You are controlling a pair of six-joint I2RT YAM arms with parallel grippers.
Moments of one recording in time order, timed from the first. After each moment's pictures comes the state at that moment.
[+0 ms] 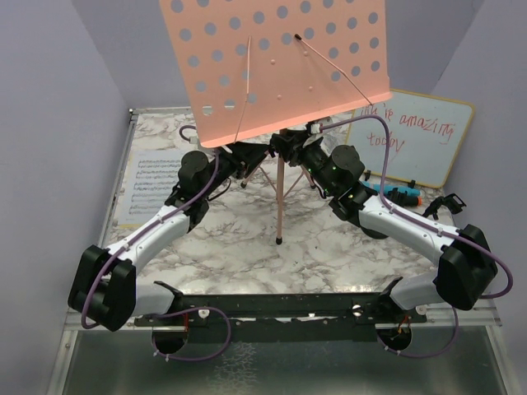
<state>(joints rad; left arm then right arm) -0.46 1.27 0.78 0.54 0.26 -1.35 0.72 1.40 1.00 0.59 0.09 0.00</state>
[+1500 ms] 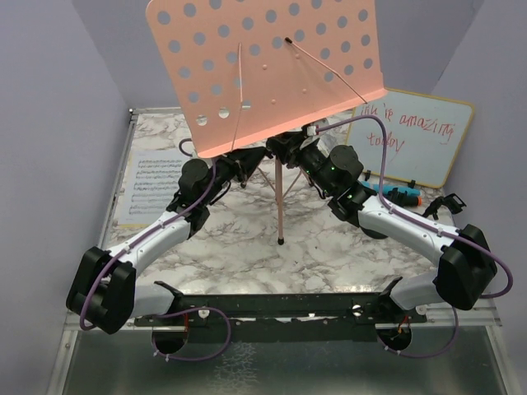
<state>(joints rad) -0.48 1.26 0.71 0.63 0.19 -1.69 0.73 1.41 1.01 0.59 0.05 -0.01</state>
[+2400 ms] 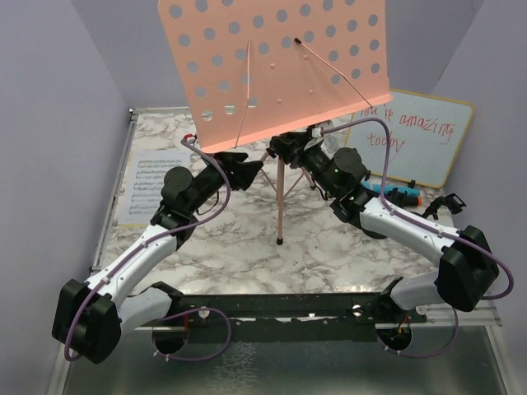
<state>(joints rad) -0.47 1.09 0.69 0.53 0.29 -0.53 0.72 1.40 0.98 0.62 0.05 -0.01</state>
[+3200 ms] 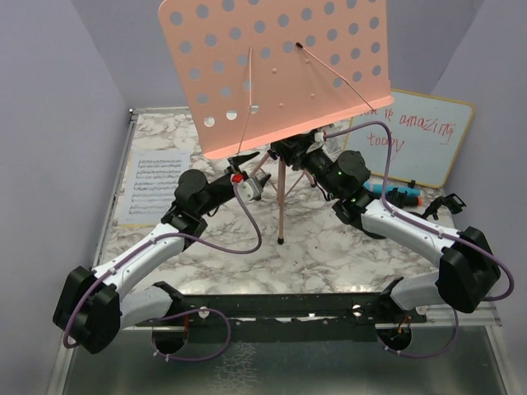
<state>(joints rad) -0.56 1.11 0.65 0.56 0.46 0.57 0.71 1.38 0.92 0.69 -0.02 -0.04</state>
